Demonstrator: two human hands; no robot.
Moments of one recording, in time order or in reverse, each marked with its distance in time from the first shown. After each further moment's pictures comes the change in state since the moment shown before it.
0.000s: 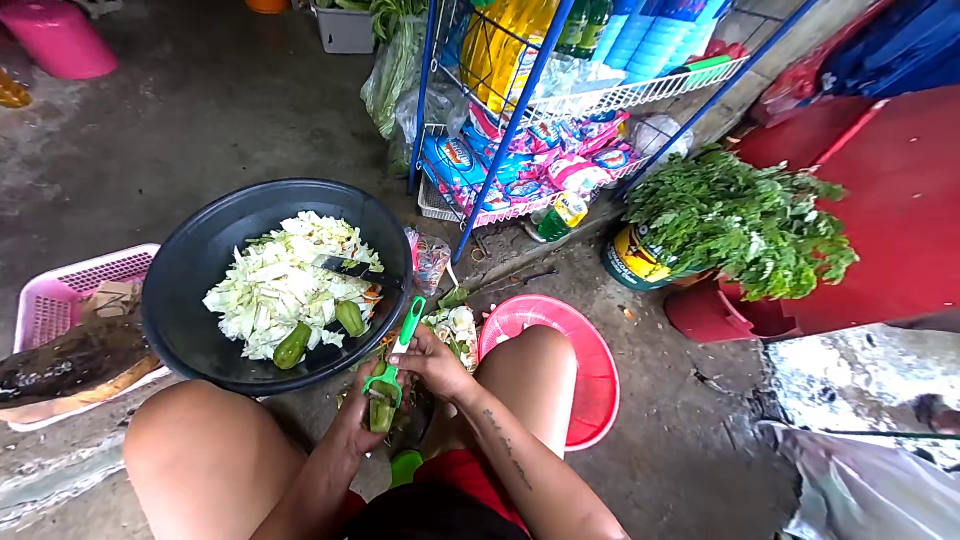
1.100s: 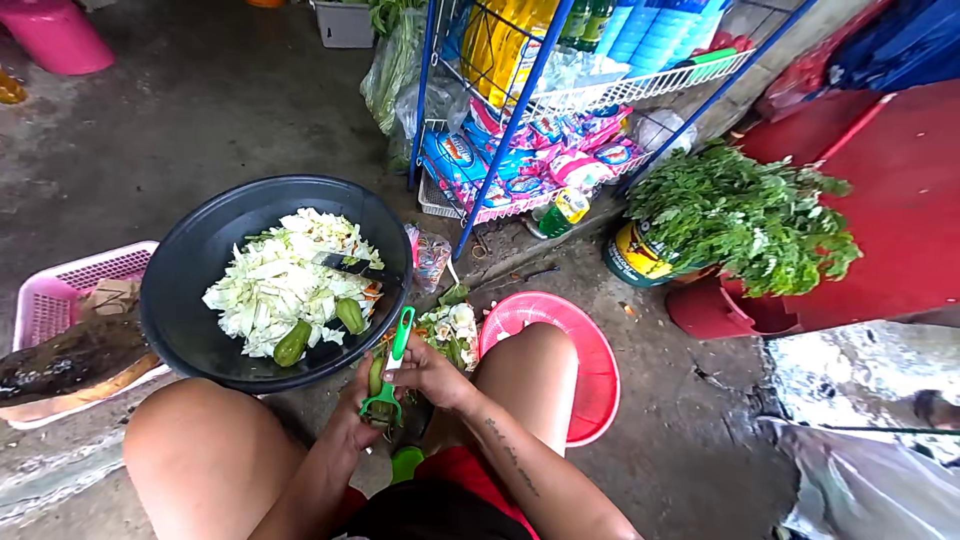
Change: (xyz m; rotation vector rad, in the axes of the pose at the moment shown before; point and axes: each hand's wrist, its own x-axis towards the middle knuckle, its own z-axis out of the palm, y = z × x) left_hand -0.001 0.005 0.002 0.010 0.107 0.029; right_hand -0.009 0.001 0.007 -0.096 -0.085 0.102
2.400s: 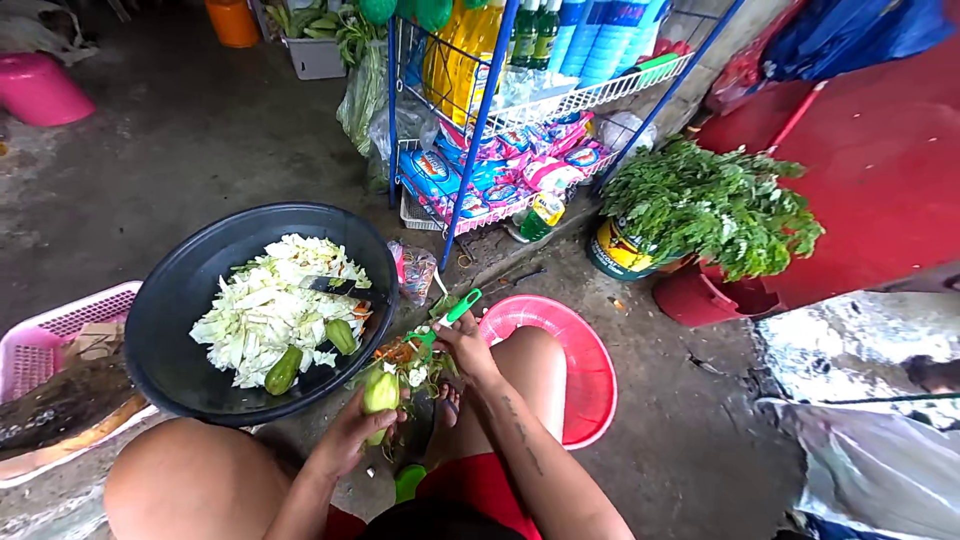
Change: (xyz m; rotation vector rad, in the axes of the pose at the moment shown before) left_hand -0.014 0.008 -0.011 0.696 -0.281 0.220; right_hand 0.007 0.000 -0.074 0.233 0.629 -0.246
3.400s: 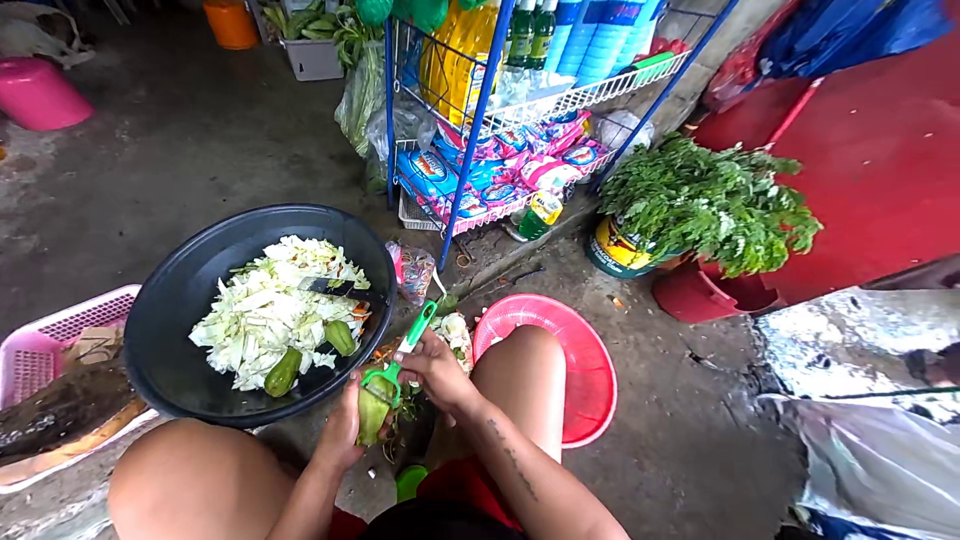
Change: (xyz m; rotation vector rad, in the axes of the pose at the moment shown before) left_hand 0.009 0.007 0.018 -0.087 0.304 -0.049; right_hand -0.044 -0.008 0.043 0.046 -0.309 0.110
